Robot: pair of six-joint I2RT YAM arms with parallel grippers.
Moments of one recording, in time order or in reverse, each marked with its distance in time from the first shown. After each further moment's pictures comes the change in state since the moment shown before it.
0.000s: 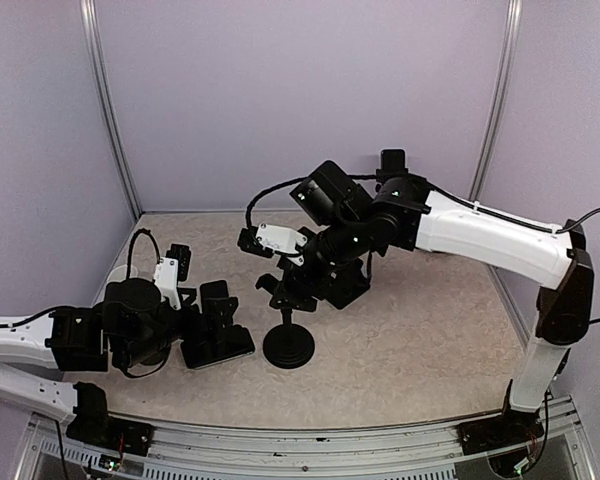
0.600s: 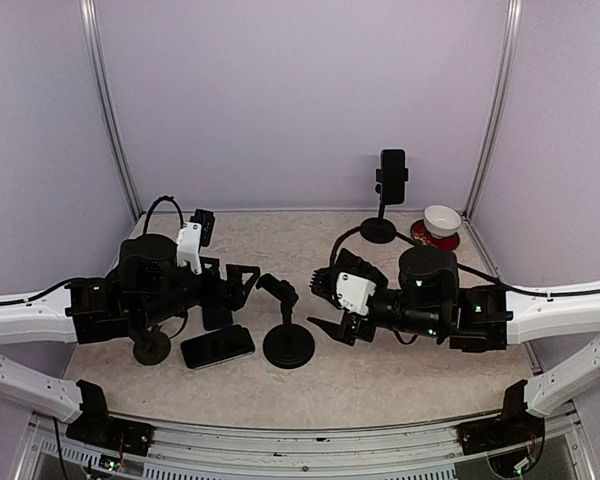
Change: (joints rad) left arm 0.157 0.183 0.177 0.089 0.225 0.108; right arm 0.108 -0.592 -1.012 0.980 0.296 -0.158
